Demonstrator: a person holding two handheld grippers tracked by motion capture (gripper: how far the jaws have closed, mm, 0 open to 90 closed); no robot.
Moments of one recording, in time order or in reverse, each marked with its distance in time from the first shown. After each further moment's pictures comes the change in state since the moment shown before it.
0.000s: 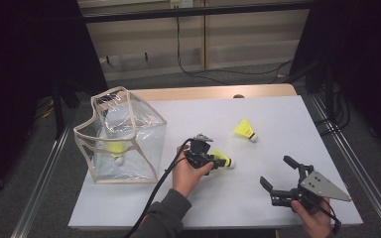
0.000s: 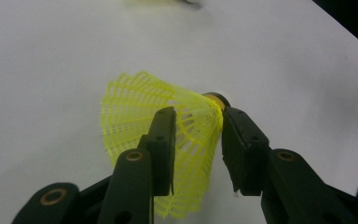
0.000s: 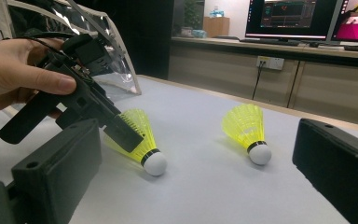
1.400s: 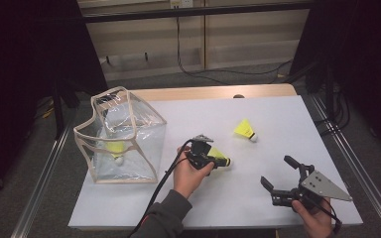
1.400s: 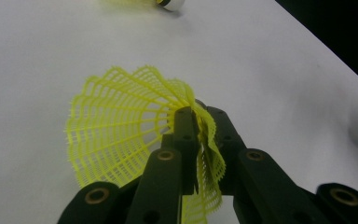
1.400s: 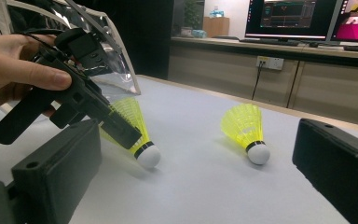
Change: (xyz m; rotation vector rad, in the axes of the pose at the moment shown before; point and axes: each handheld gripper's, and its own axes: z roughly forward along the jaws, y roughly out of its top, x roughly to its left) left arm -0.007 0.001 -0.006 -0.021 -0.050 -0.010; right arm -0.002 0.000 0.000 -0.002 0.002 0.000
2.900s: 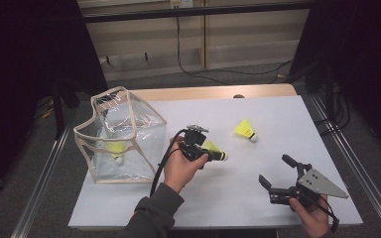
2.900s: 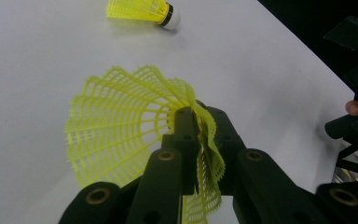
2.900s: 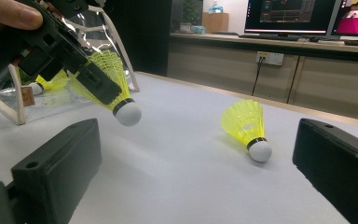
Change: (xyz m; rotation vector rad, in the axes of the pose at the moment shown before) left arm -0.015 0.029 -0.044 0.038 0.036 0.001; right arm -0.001 -0.002 0.007 0.016 -0.005 0.007
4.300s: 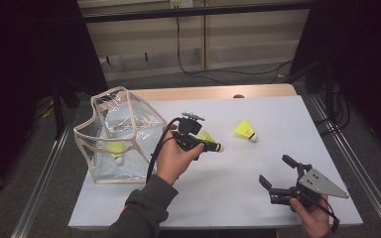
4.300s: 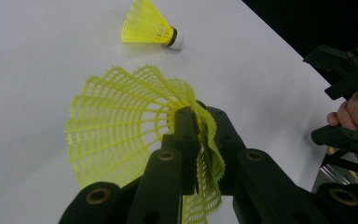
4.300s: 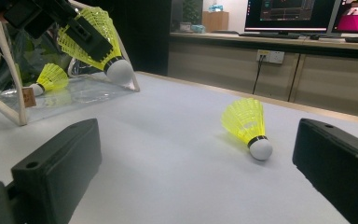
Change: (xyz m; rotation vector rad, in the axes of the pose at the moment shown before) left arm -0.009 0.028 -0.036 0.018 0.043 0.004; right arm 0.000 0.000 -0.001 0.002 0.002 0.013
